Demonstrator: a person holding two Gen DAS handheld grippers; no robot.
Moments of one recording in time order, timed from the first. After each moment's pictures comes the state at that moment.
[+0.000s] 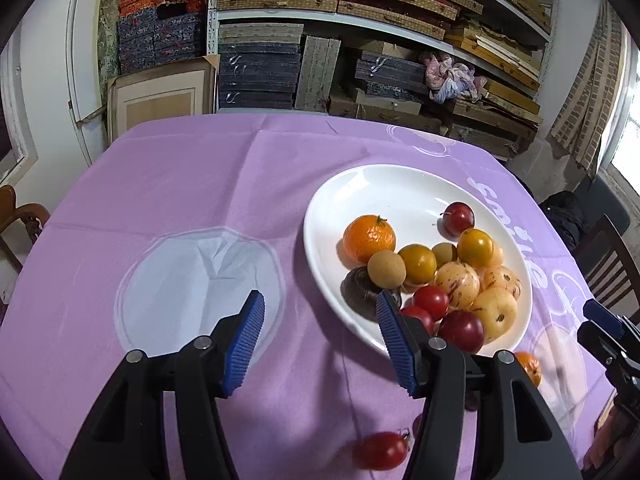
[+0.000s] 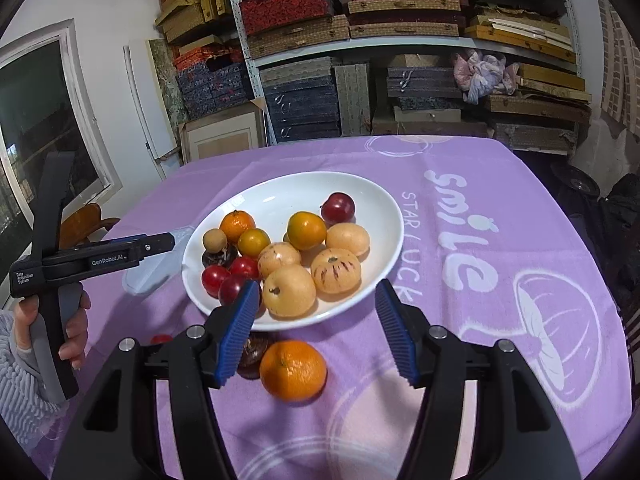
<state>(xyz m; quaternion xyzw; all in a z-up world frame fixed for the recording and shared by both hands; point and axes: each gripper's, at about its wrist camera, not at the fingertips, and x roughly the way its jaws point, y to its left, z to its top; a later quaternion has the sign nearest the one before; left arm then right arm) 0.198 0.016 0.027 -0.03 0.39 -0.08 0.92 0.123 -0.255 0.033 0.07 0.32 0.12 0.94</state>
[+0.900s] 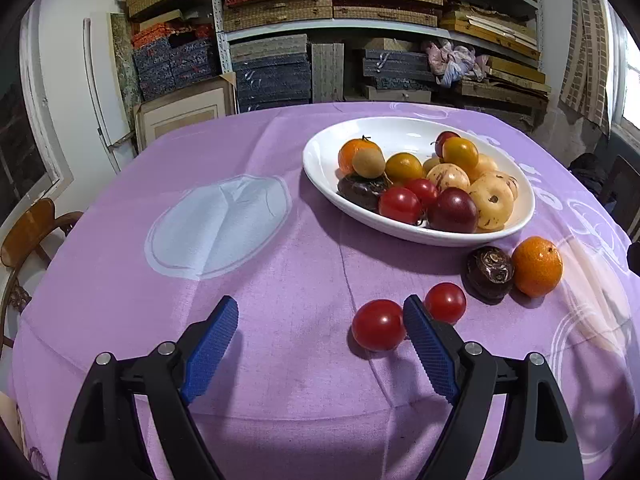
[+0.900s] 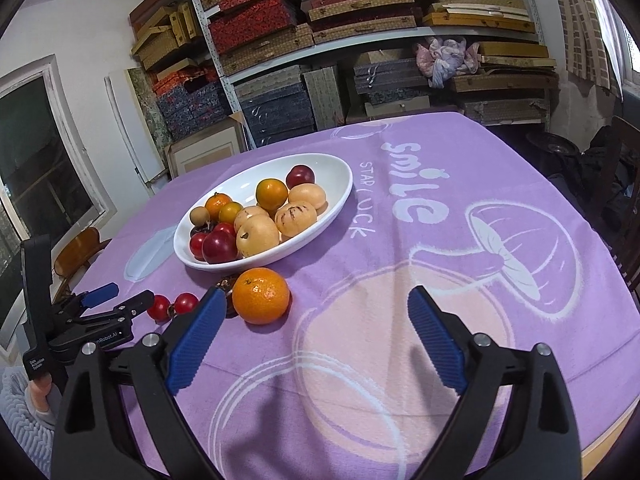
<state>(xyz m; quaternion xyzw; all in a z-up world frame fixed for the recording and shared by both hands) 0.117 -0.017 -0.016 0.05 0.37 -0.03 0.93 0.062 -0.290 0.005 0.12 0.31 0.09 0.94</state>
